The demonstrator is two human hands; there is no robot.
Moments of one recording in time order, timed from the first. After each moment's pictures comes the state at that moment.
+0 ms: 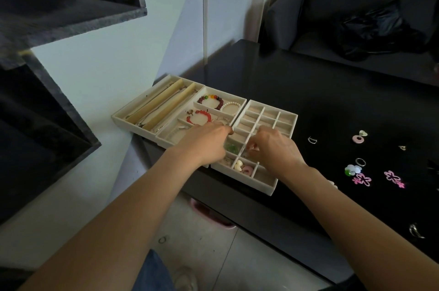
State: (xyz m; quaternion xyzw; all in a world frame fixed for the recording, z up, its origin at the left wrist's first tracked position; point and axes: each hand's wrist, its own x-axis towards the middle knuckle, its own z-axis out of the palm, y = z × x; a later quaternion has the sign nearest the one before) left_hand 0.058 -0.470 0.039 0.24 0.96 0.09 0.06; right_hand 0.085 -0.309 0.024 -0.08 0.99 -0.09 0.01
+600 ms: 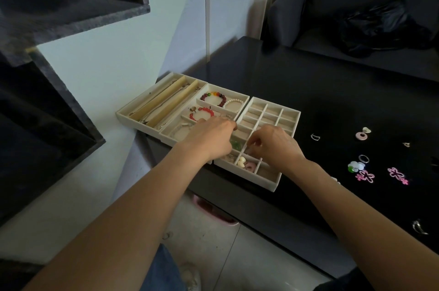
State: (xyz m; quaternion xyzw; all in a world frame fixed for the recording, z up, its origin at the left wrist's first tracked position) left_hand 0.057 -0.464 0.041 0.25 0.97 0.08 0.04; right_hand 0.078 -0.310 0.019 -0.04 0.99 -0.16 0.02
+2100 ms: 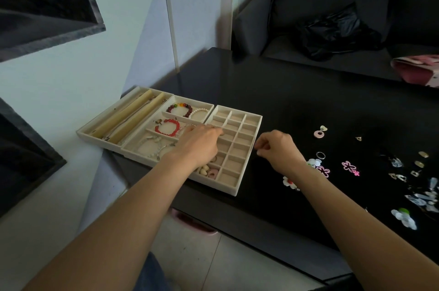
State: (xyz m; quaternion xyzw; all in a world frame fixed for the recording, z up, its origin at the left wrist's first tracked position) left_hand 0.051 -0.412 0.030 0.26 0.96 0.09 0.03; right_hand 0.090 -0.220 0.010 0.05 0.96 -0.27 0.00
